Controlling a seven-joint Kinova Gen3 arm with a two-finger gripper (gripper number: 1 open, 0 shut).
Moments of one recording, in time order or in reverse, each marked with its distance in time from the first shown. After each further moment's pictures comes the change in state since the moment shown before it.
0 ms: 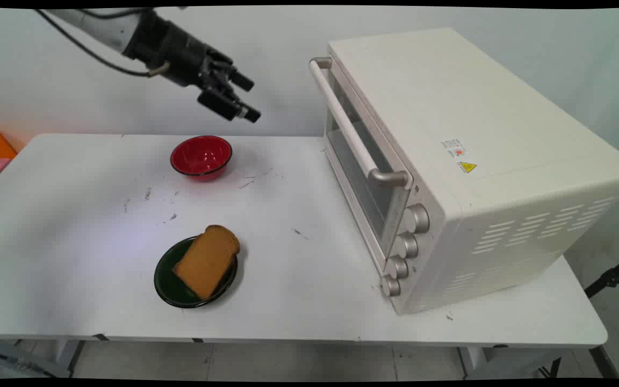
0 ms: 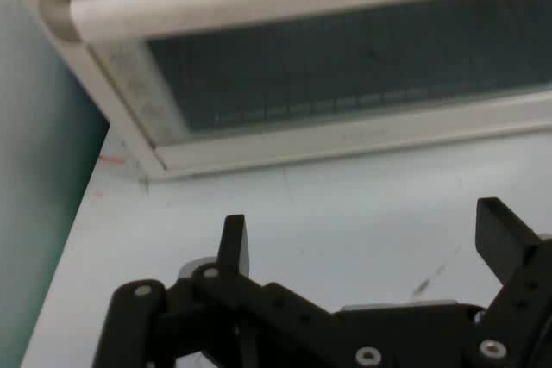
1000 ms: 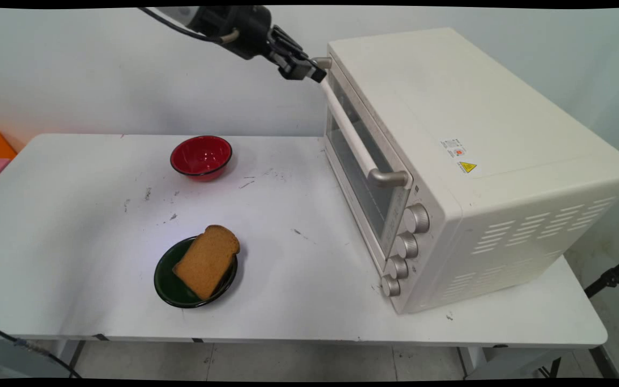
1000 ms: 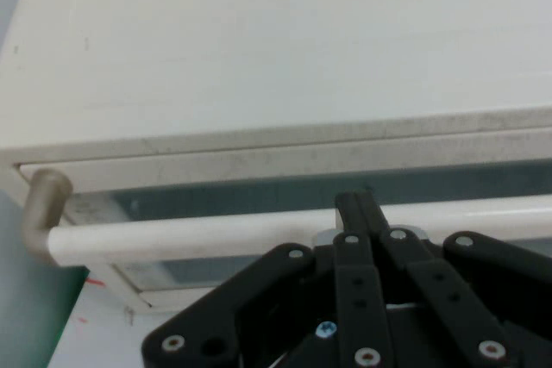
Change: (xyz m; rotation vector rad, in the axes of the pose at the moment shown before) arm 0.089 0.023 0.041 0.037 0.080 -0.055
